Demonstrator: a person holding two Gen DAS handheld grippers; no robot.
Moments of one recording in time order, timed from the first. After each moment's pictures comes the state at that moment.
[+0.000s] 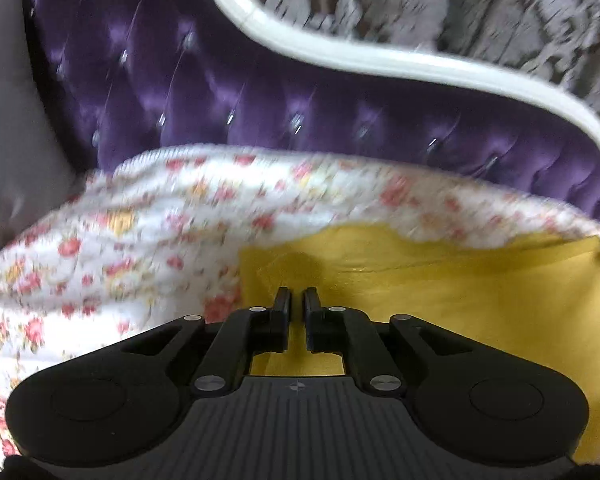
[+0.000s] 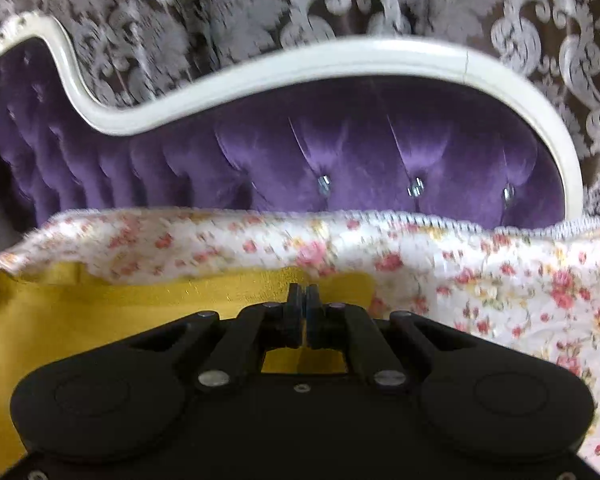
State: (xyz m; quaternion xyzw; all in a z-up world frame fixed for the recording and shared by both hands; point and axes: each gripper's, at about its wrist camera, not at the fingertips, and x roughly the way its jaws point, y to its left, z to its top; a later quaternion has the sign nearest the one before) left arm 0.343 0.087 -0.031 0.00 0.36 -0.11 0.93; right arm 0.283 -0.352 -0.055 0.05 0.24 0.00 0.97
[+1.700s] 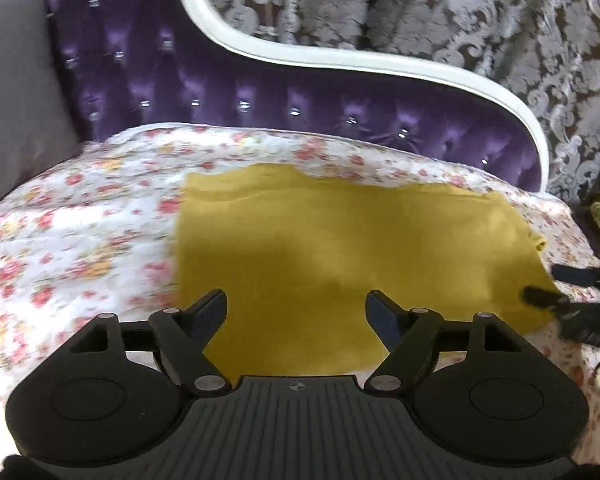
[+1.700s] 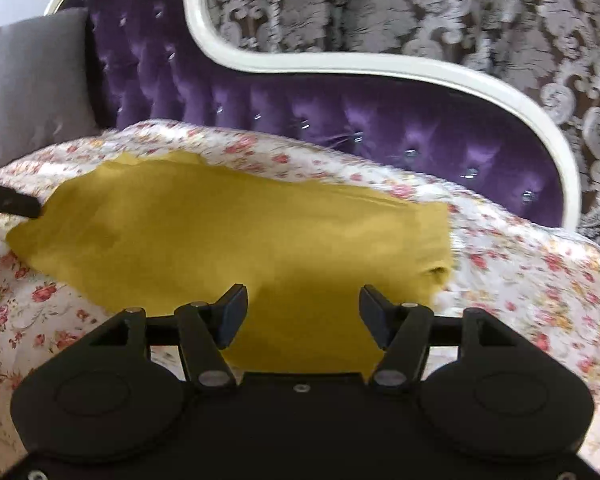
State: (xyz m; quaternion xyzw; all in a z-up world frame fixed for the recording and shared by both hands) left arm 0.193 0.040 -0.004 -0.01 0.35 -0.14 0.93; right arm 0.149 -0.238 -0.068 -0.08 0.25 0.05 0.96
